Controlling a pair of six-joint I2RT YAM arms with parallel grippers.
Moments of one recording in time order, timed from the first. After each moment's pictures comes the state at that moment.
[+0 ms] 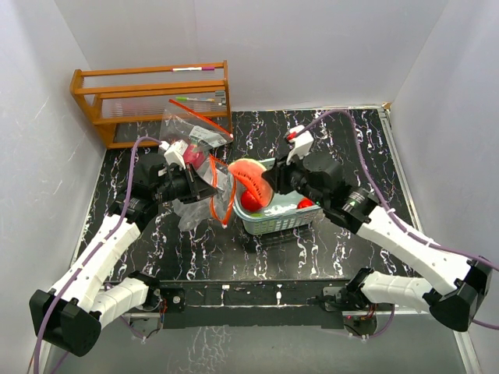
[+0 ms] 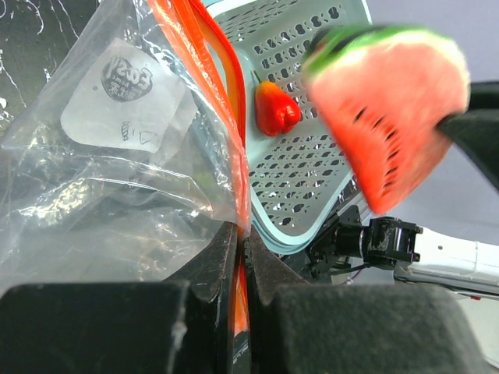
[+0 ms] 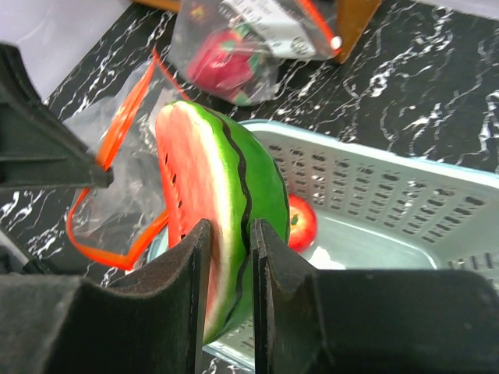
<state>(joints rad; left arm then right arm) -0.37 0.99 0.87 -0.40 0.49 -0.62 0.76 1.07 1.06 -0.27 0.10 0.26</state>
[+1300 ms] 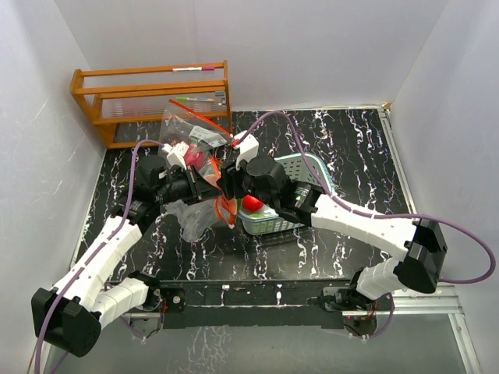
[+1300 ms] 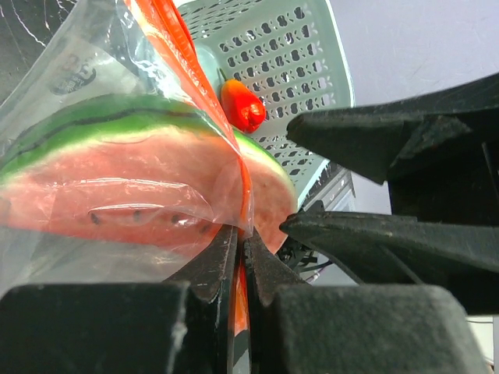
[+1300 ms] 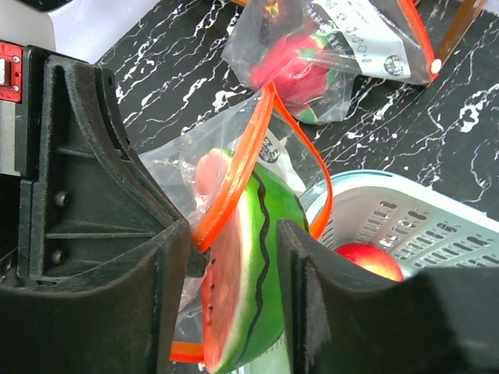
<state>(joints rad) -0.37 0.99 0.82 -0.29 0.57 -0.72 1.01 1.42 1.23 -0.12 0.23 0.27</state>
